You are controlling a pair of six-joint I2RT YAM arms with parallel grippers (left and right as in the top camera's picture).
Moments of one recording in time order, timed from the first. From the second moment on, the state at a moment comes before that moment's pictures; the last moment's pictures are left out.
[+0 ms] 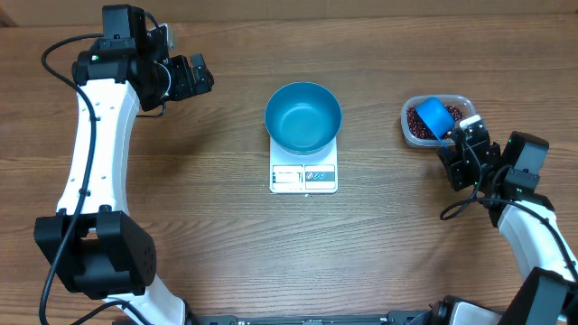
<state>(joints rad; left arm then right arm) 0.05 1.85 1.76 -1.00 0.28 -0.23 -0.34 1.40 0.66 -0.09 -0.45 -0.61</state>
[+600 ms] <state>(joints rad) 0.05 1.85 1.76 -1.00 0.28 -0.23 -0.34 1.47 0.66 0.00 -0.51 -0.61</state>
